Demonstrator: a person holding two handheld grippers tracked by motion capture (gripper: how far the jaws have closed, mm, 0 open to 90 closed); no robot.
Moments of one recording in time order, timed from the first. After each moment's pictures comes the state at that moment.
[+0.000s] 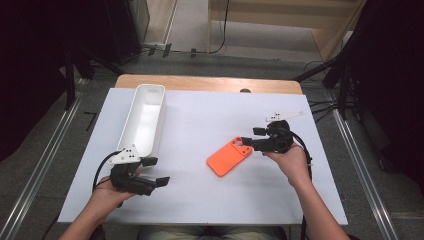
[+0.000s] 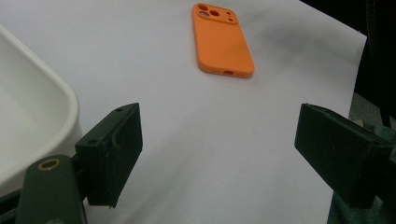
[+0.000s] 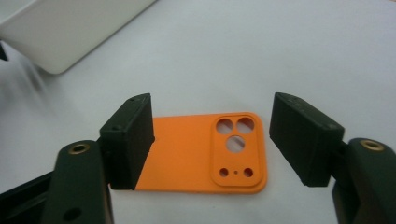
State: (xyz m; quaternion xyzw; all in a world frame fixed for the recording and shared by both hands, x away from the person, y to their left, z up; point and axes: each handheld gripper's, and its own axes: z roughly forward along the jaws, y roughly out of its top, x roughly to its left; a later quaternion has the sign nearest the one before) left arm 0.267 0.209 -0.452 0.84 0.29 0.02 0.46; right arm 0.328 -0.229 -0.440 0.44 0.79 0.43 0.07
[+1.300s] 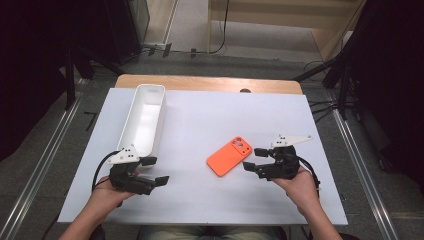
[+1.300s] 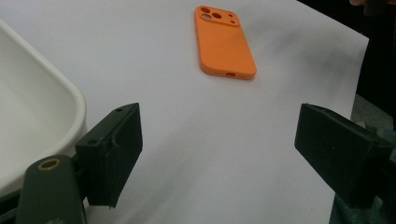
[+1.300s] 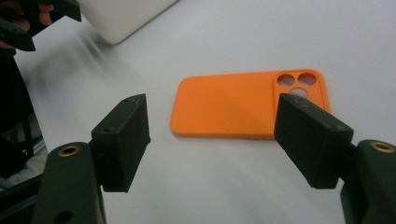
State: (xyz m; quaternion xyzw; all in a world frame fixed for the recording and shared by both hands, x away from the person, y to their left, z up) left arm 0.267 0.210 -0.451 0.83 0.29 0.03 0.47; right arm 0.261 -0.230 -0.446 0.41 0.80 0.45 0.04
